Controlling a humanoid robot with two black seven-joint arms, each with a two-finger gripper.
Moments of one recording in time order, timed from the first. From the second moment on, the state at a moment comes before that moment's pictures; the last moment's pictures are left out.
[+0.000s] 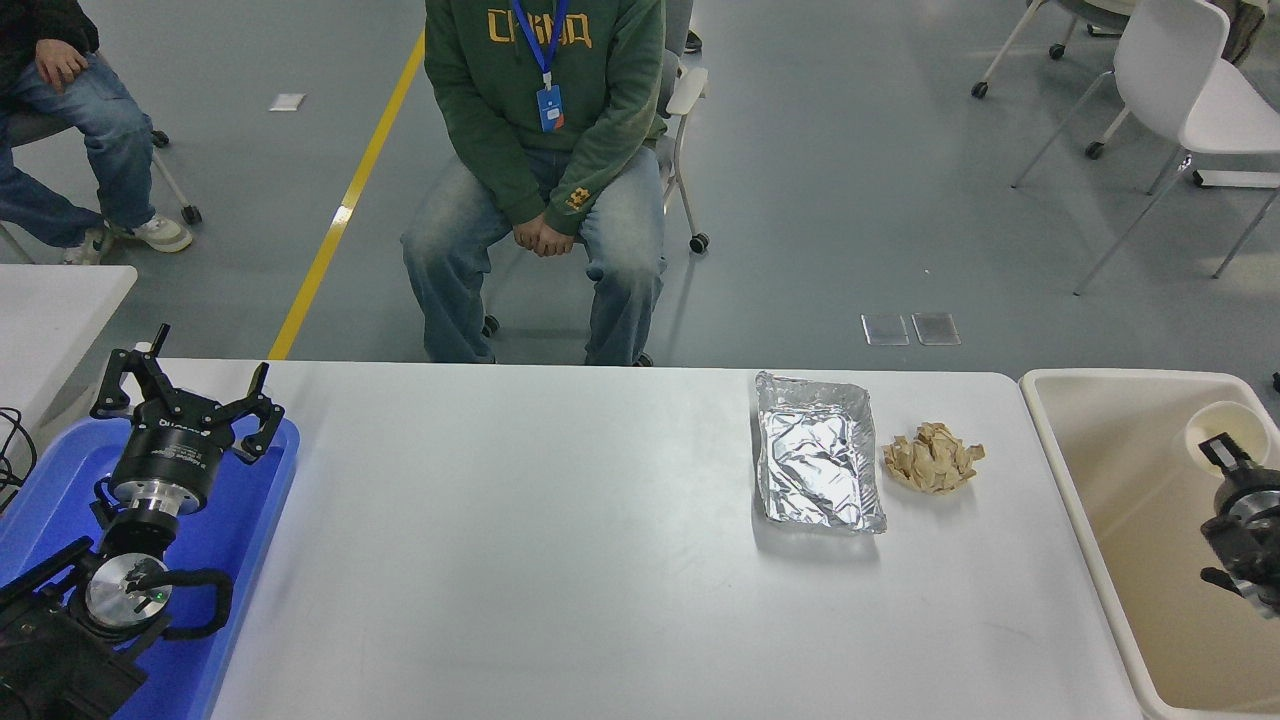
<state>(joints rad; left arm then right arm) -0.46 0.45 -0.83 -0.52 -0.19 -0.62 -0.53 0.74 -0.34 -0.16 0.00 -0.32 -0.25 0.06</state>
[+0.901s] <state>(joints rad) -0.46 0.45 -0.83 -0.52 -0.19 -0.62 -0.53 0.79 -0.36 -0.12 0.03 -0.32 -0.24 0.06</state>
